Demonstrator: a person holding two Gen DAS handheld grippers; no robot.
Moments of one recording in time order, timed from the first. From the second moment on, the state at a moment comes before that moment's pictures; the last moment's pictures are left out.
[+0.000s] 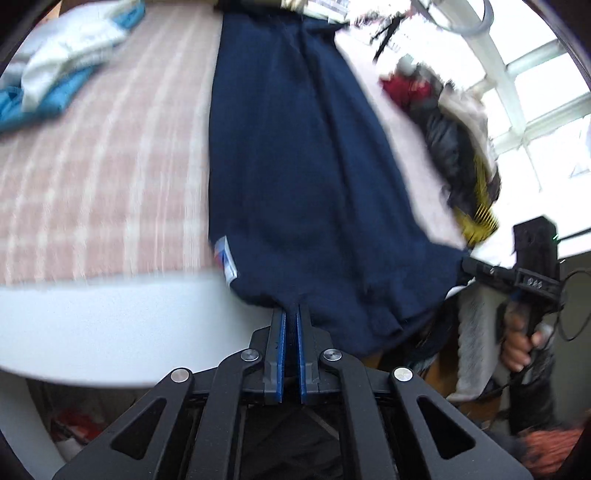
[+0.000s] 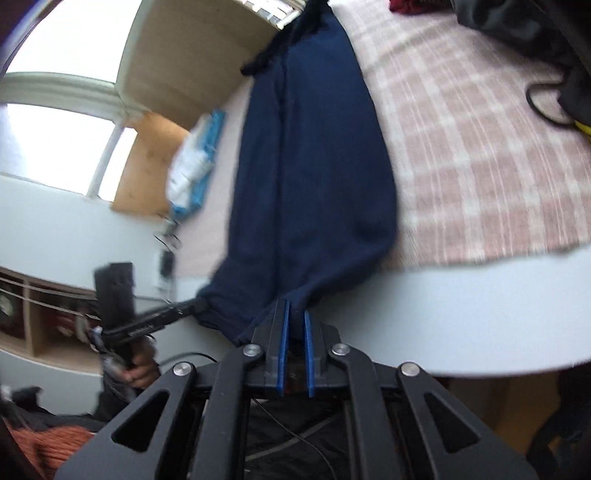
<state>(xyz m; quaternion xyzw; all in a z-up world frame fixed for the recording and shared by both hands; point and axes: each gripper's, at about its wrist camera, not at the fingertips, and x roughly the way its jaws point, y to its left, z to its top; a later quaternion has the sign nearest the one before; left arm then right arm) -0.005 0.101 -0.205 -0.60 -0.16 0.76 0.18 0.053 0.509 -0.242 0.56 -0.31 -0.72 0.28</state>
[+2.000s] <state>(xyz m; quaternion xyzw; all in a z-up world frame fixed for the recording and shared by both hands) -0.149 0.090 -0.241 -0.60 -0.03 0.79 0.15 -0.062 0.503 -0.252 0.58 -0.03 -0.77 0.26</state>
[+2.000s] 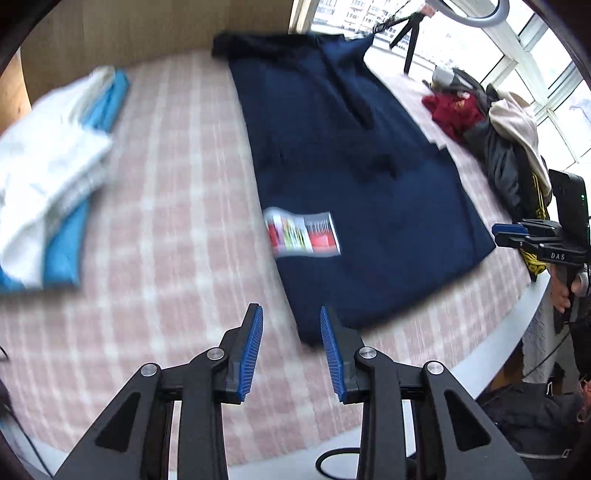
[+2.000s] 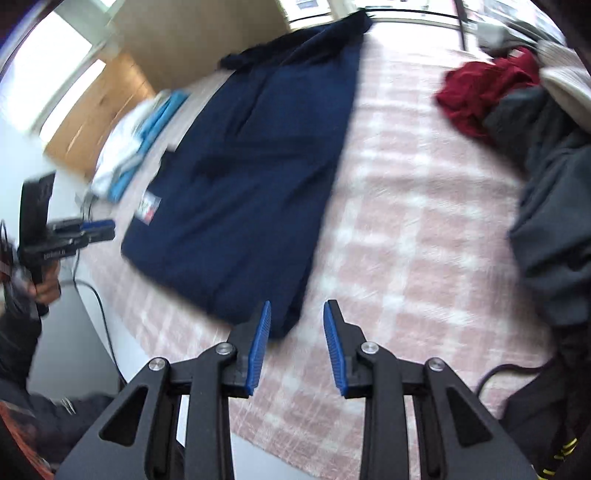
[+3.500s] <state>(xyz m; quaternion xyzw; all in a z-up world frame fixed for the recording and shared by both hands) -0.133 0.096 -0.225 -0.58 -0.02 0.80 0.13 -0.047 0.485 -0.231 0.54 0.02 -0.81 0.24</state>
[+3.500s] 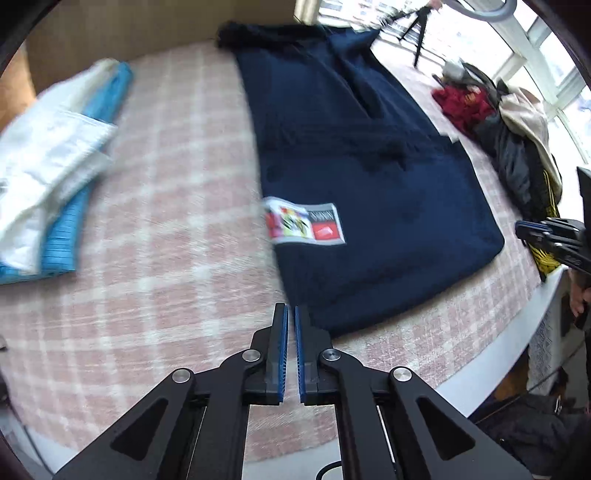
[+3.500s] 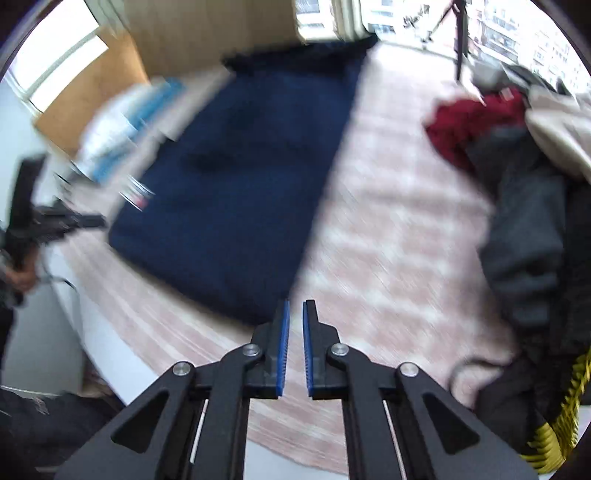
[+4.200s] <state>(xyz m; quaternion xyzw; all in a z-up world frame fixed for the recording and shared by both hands) -0.191 0.102 -0.158 -0.55 0.01 0.82 0.11 -0.089 0.489 -0.165 0.53 0.01 -0.82 0.21</state>
